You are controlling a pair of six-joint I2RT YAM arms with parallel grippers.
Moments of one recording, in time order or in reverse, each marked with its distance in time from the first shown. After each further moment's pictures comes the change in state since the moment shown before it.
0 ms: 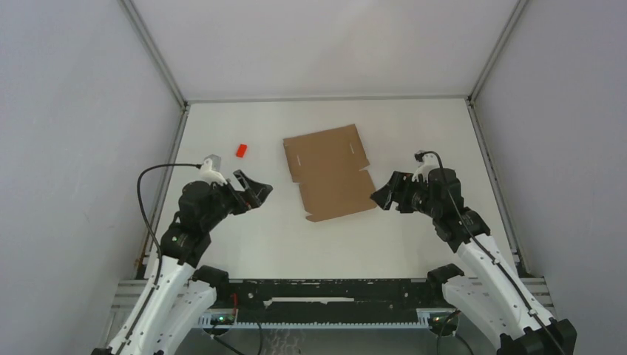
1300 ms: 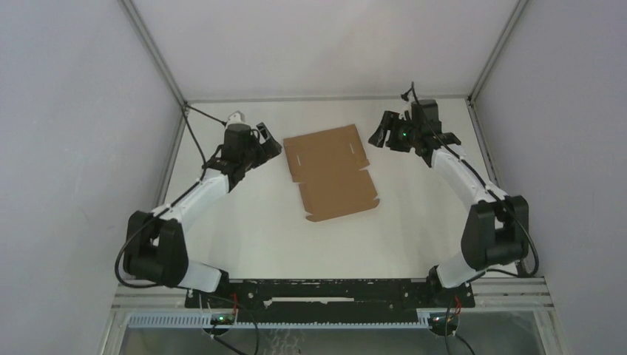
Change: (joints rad) left arm -0.033 0.810 0.344 0.236 -0.305 -0.025; right arm -0.139 0.745 0.553 0.081 -0.006 -0.117
